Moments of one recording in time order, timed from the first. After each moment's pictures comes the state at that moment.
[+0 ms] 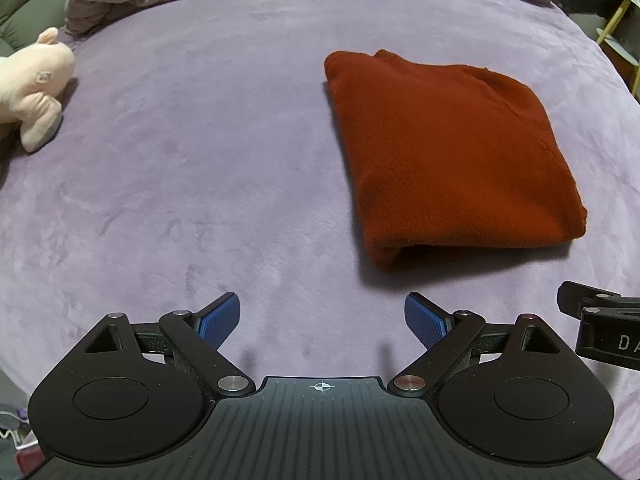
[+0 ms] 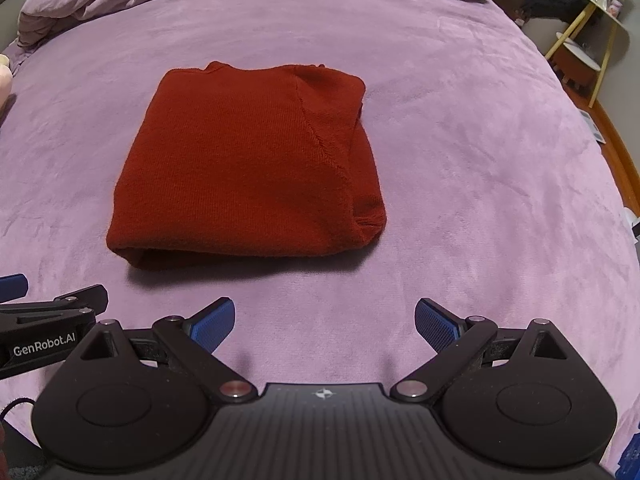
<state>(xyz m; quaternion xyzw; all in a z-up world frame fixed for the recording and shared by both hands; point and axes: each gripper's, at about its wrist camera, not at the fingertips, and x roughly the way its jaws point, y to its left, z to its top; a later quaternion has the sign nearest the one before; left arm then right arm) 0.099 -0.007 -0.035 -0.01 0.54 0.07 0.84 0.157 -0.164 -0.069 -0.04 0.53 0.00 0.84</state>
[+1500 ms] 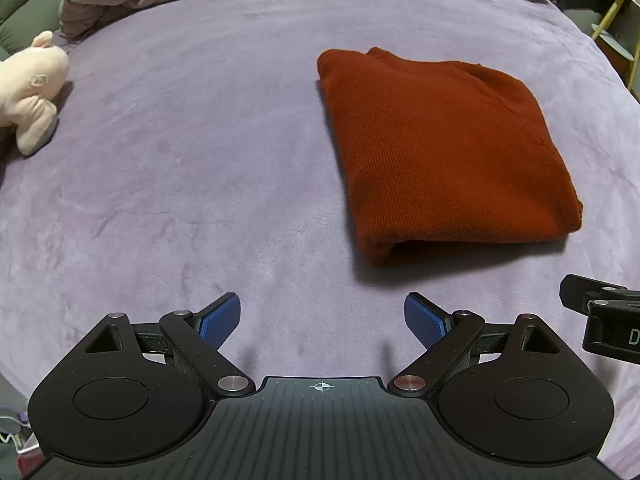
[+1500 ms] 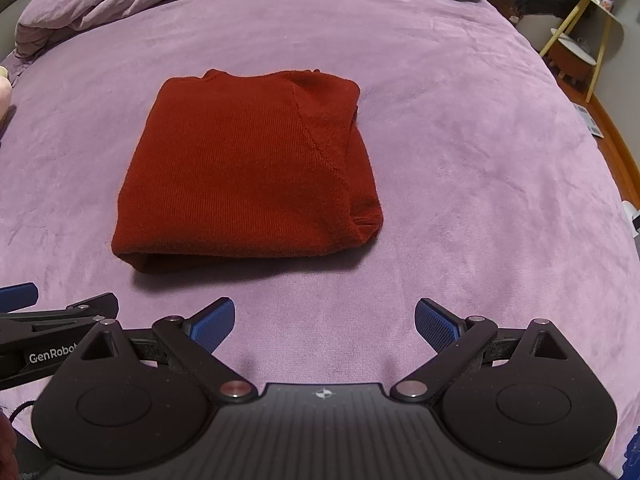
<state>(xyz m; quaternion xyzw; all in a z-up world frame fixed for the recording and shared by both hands) 0.097 -0.012 -0.035 0.00 0.54 0.06 0.84 0.152 -0.166 -0.066 -0.03 0.53 0.00 0.85</state>
